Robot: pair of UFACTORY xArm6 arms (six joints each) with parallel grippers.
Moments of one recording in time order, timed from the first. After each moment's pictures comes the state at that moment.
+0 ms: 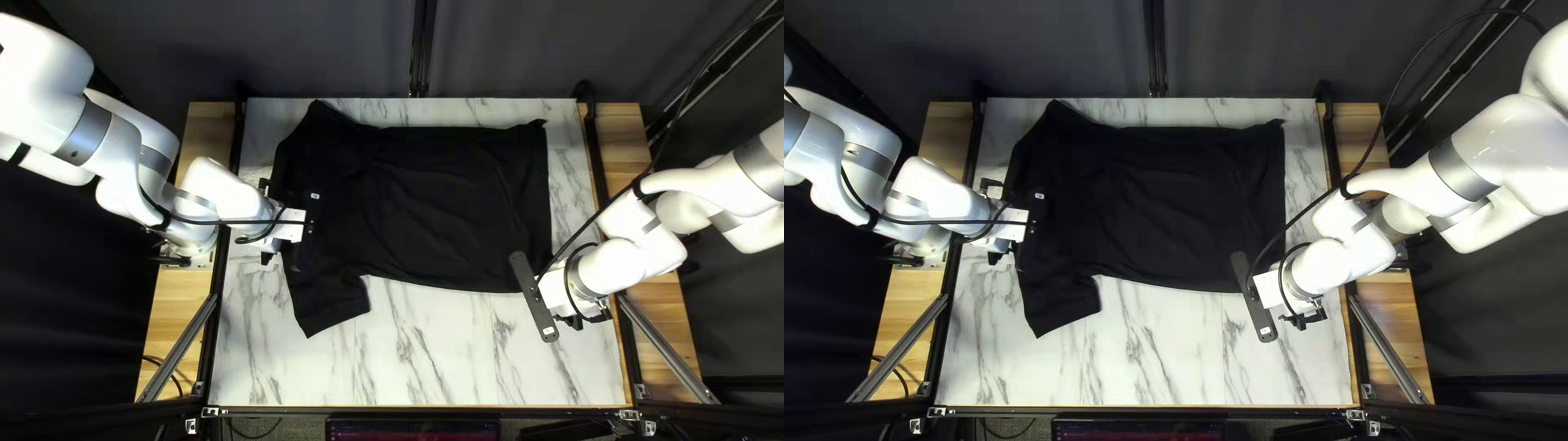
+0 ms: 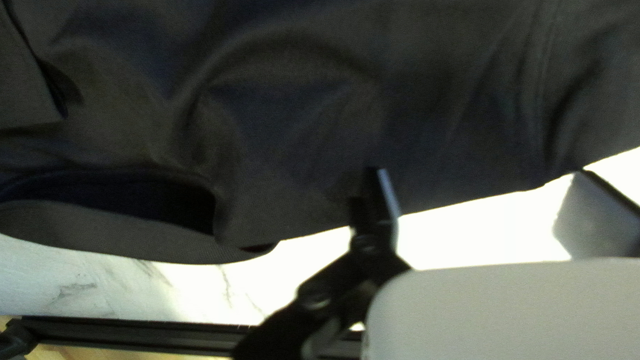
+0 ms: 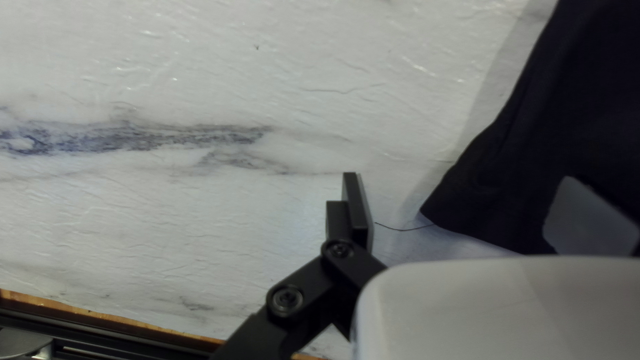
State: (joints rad) left arm -0.18 -0.59 -0.04 0.22 0.71 -0.25; right arm 0.58 -0.28 -0.23 -0.04 0.47 0.29
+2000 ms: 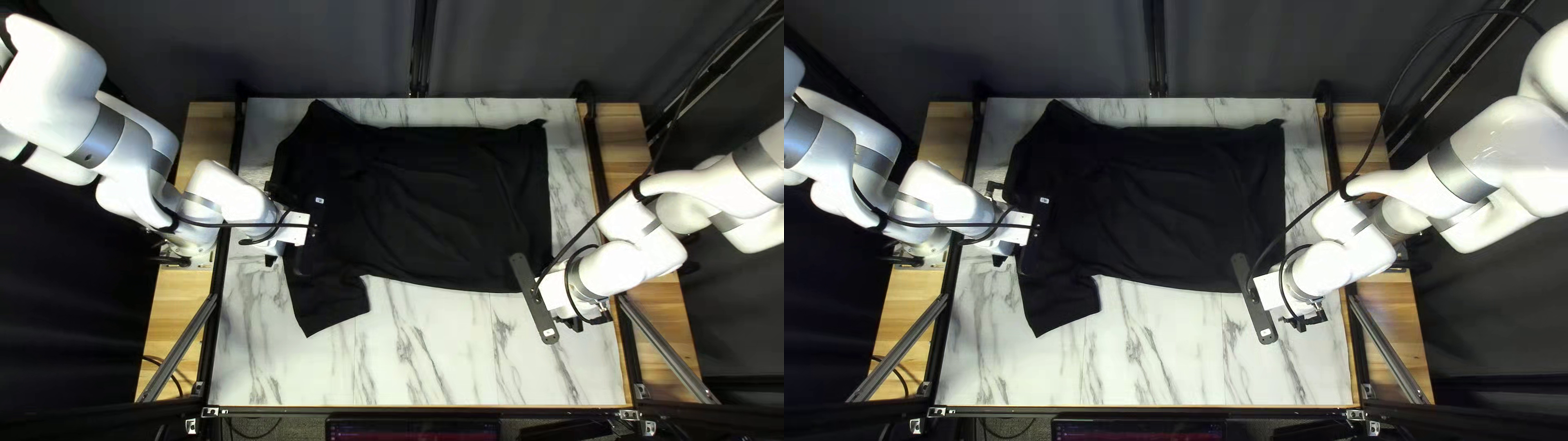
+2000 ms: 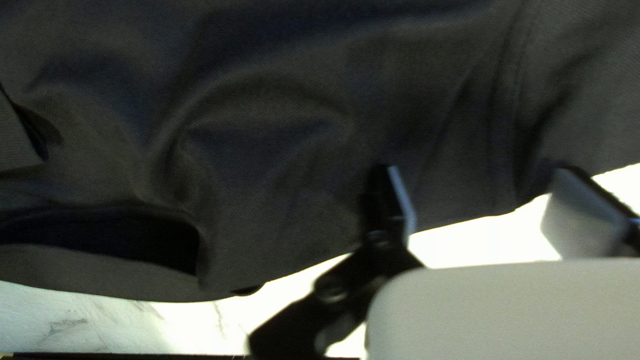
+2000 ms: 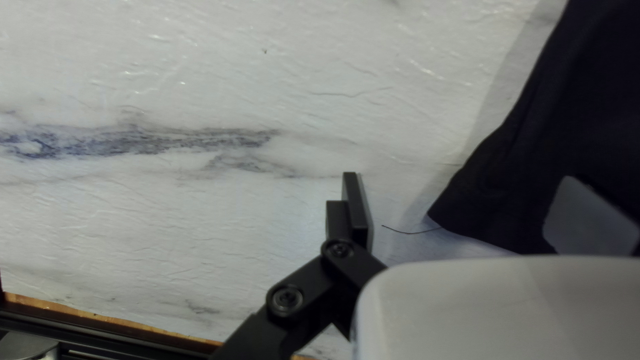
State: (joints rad) left arm -0.16 -0.48 -0.05 0.21 0.58 -0.20; right arm 0.59 -0.28 -0.23 -0.04 0.46 0.30
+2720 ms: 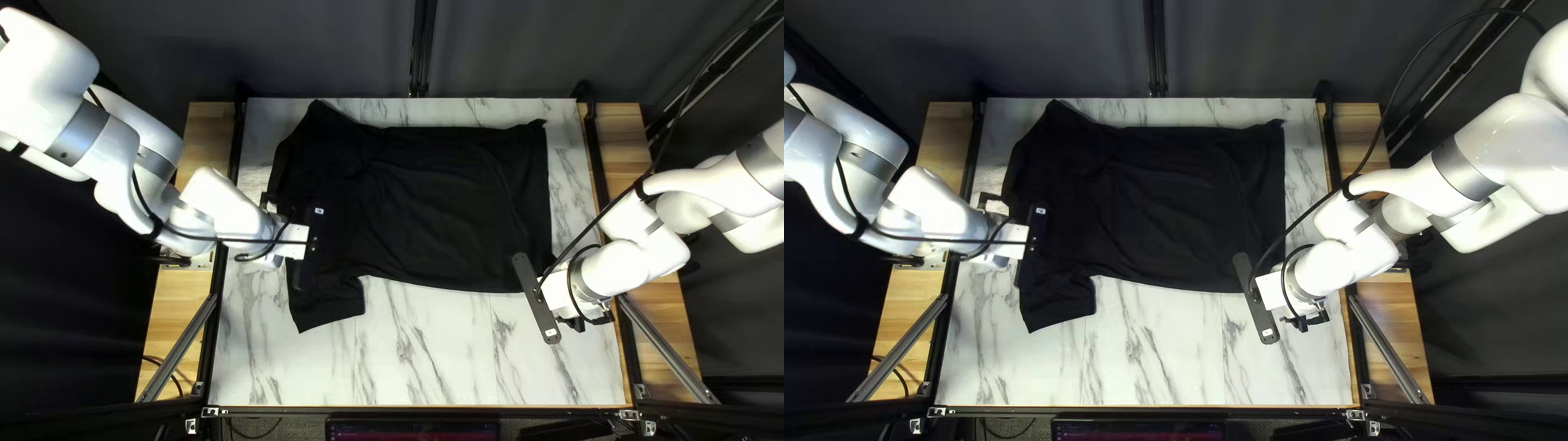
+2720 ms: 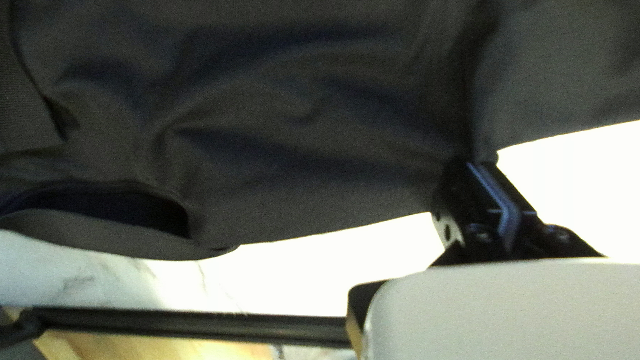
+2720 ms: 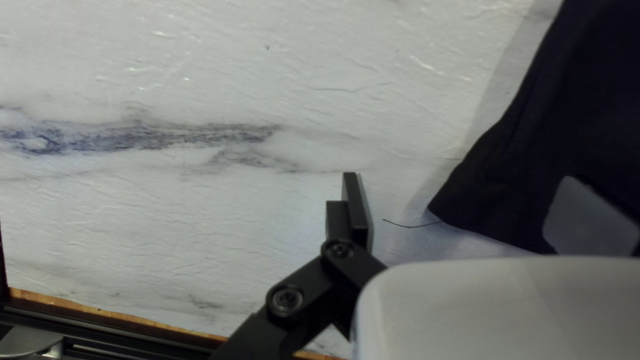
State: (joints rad) left arm -0.40 -0.55 -0.20 0.21 0.85 -0.44; right arm 0.59 -0.30 -0.22 -0.05 0.48 0.32
